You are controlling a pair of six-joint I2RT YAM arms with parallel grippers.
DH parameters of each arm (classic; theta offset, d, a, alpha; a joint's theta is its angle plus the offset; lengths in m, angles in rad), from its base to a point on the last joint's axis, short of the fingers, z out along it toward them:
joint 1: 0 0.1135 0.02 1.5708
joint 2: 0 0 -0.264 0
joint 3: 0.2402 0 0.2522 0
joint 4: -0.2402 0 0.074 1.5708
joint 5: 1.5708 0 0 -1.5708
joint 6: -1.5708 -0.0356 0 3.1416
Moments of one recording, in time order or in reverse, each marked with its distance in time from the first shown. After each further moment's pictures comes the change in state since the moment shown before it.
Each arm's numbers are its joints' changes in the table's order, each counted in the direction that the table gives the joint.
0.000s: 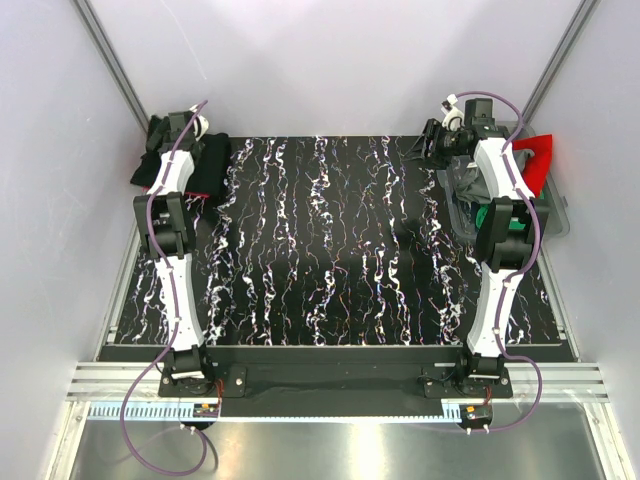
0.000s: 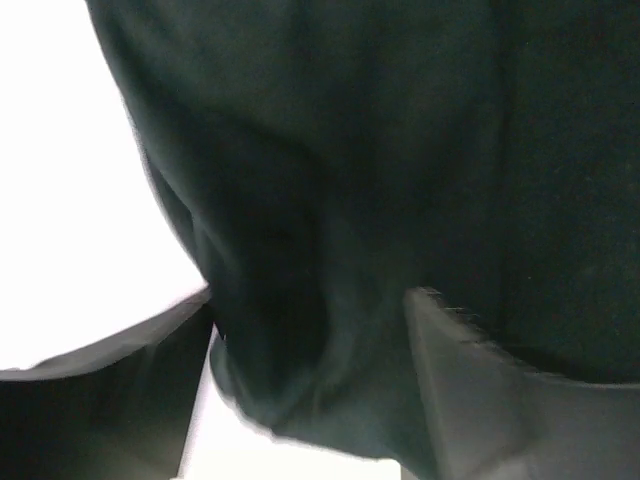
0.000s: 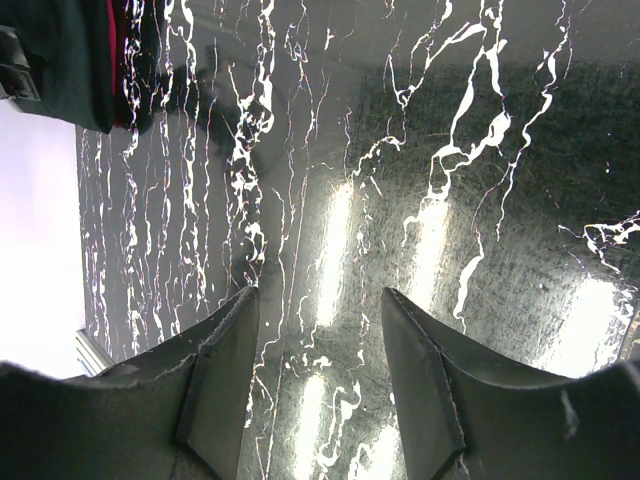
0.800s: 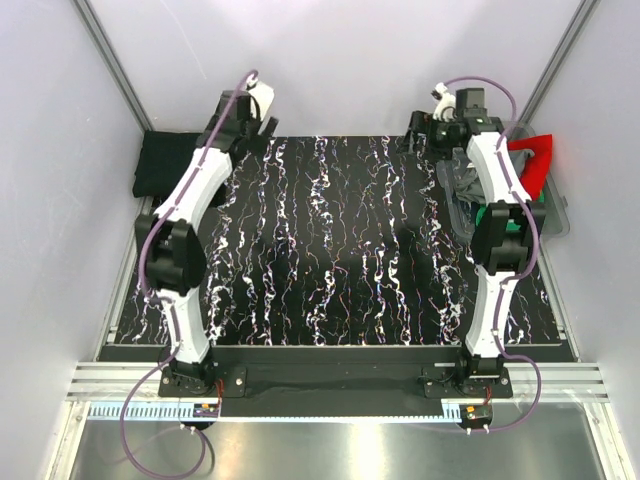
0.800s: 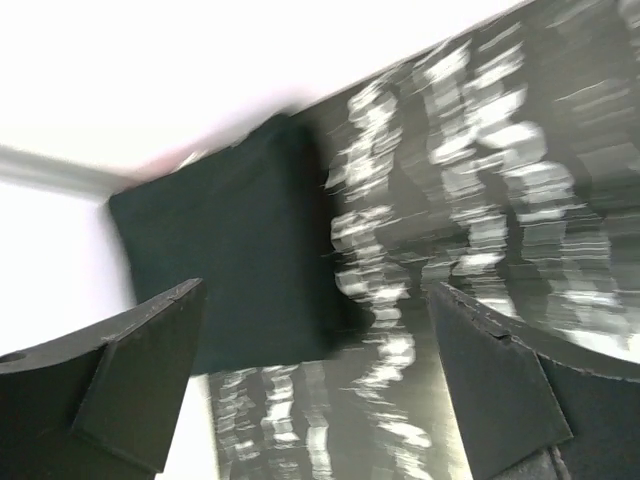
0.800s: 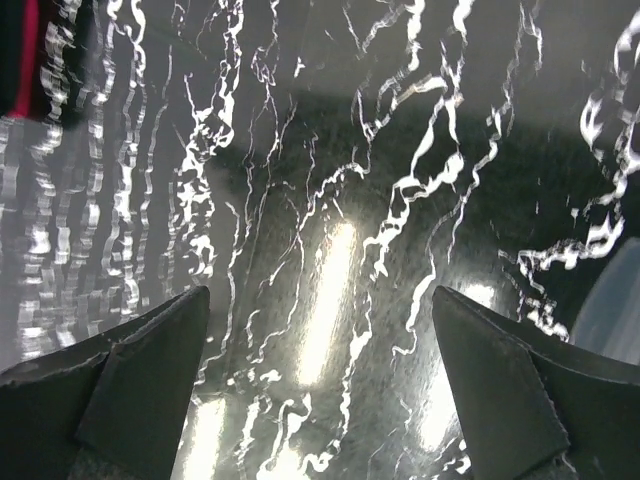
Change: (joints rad) left arm -0.351 0.504 -0.336 -0.072 0.232 0.381; right arm 0.054 0.026 0.068 -0.048 0.163 0.134
